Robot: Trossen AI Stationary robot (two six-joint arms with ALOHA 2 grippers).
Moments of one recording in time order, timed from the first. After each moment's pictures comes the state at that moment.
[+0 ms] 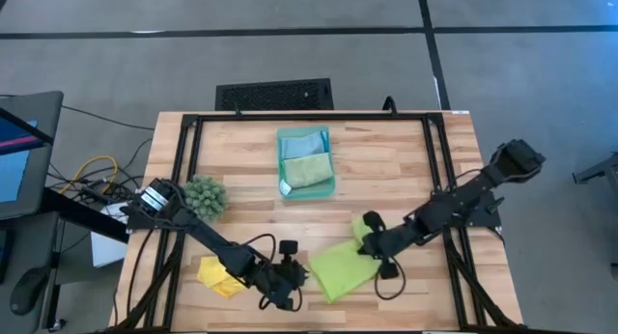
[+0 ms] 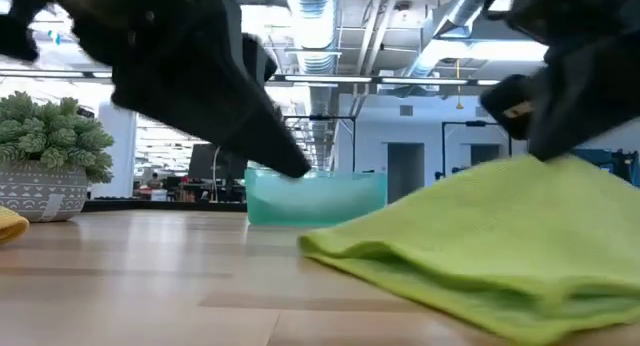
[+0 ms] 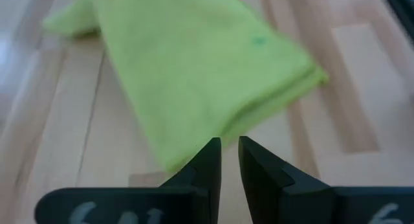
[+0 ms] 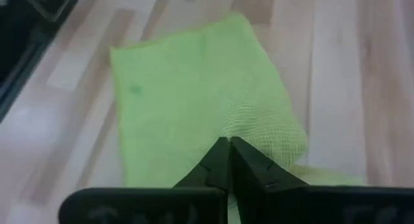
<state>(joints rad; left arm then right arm) -0.60 1.96 1.16 -0.03 -0.48 -0.31 0.53 1.42 0.61 -0.03 0.14 0.22</state>
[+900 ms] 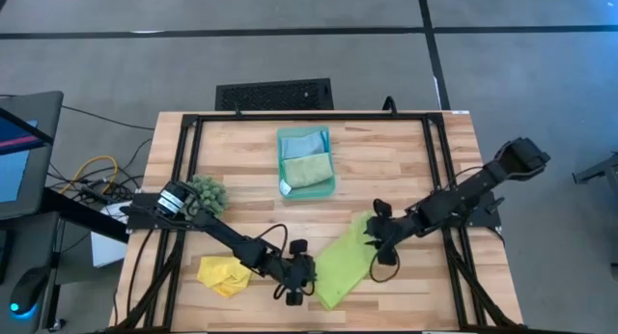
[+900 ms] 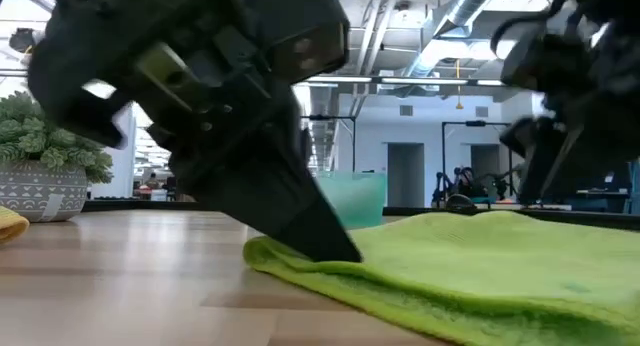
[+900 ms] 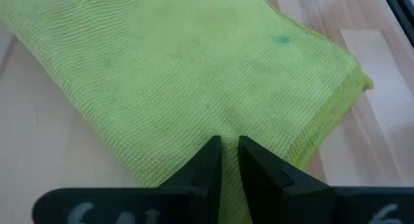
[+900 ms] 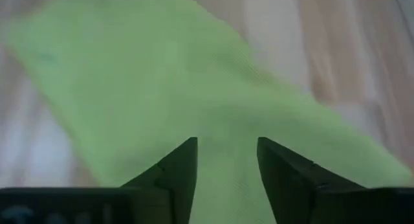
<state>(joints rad) -0.51 2.08 1.13 0.11 -0.21 -0.40 0.47 1.36 0.51 -0.09 0.19 0.41</state>
